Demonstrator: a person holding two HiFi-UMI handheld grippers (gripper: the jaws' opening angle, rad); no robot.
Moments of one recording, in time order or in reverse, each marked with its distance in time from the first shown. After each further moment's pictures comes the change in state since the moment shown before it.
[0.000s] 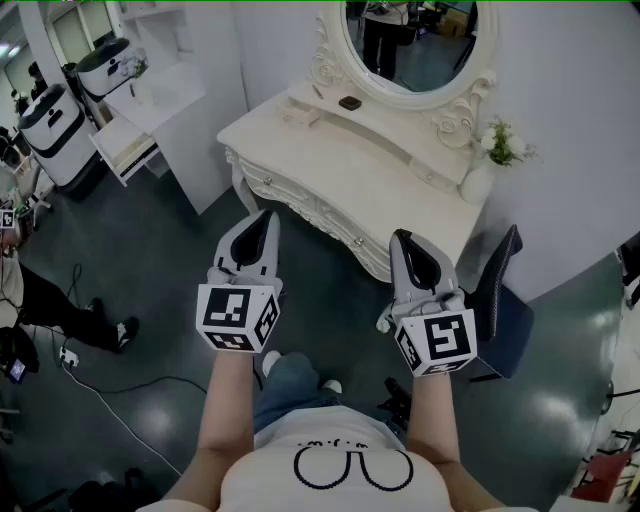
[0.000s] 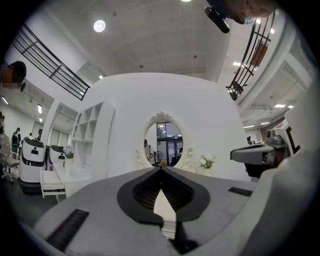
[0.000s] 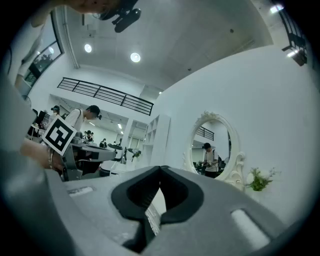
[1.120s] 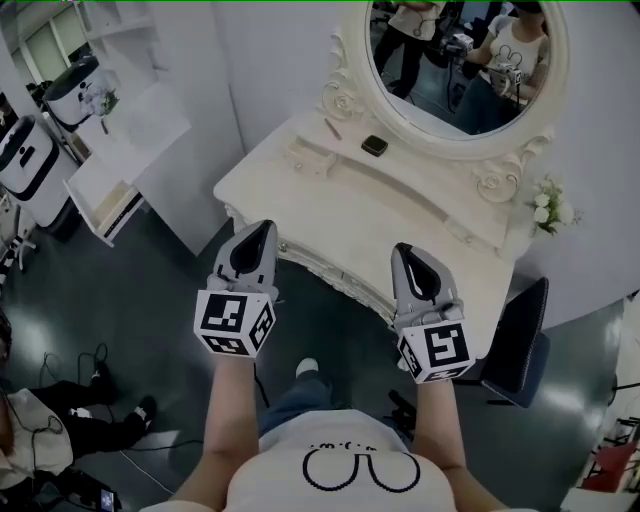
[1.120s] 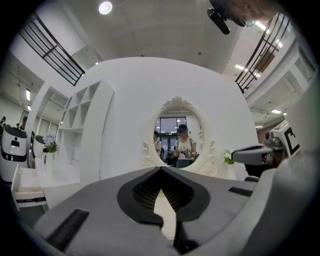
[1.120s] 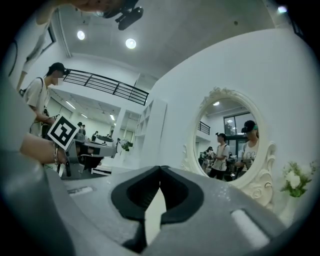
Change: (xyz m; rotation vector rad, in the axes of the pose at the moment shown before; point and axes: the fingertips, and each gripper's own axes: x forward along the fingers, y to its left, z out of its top) left arm 0.231 0.199 -0.043 -0.033 0.044 -0.109; right arm 0.280 -0.035 -0.062 -0.007 0.083 -0.062
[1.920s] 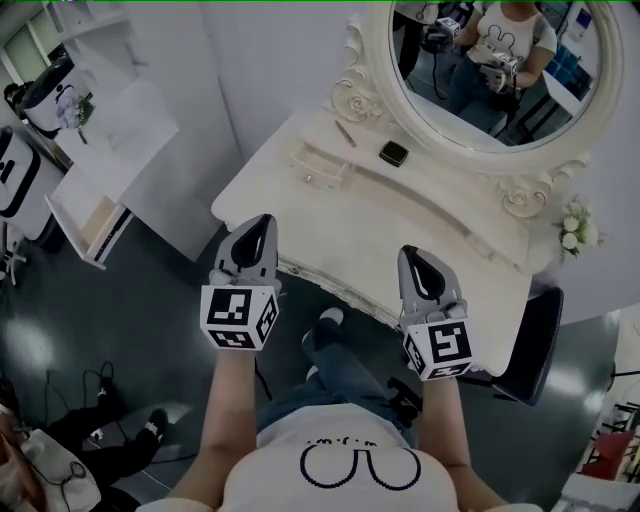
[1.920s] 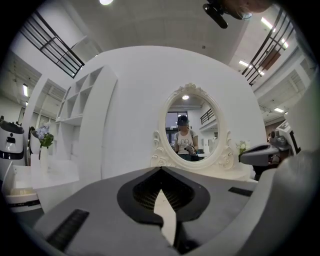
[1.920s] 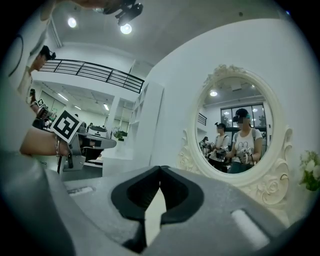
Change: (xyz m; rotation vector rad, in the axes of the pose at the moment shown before) left arm 0.100 0.107 -0.039 -0.008 0.068 -0.004; right arm 0.123 -0.008 -0.052 0.009 0.127 -0.050
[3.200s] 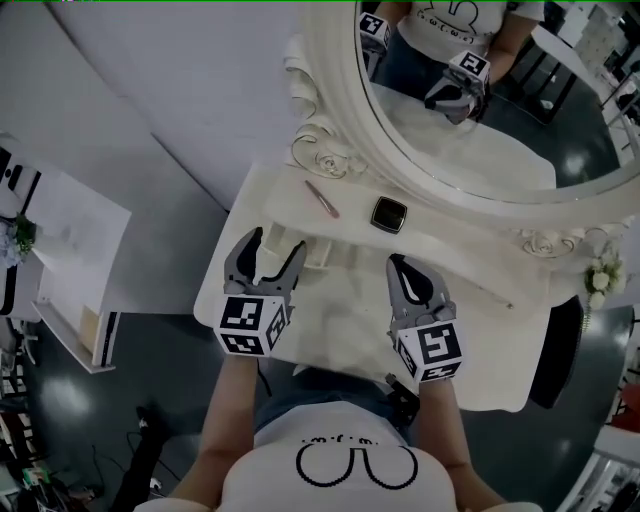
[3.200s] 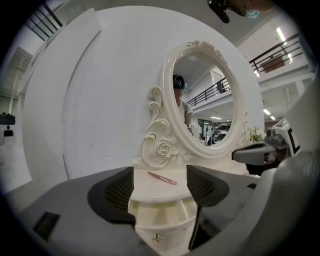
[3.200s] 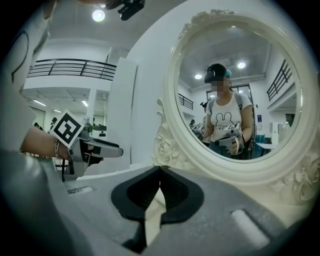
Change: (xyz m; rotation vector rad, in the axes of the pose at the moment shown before) left arm 0.284 0.043 -0.067 -0.010 0.243 -0.216; right arm 0.219 -0.124 -0.068 0.159 0.151 -0.104
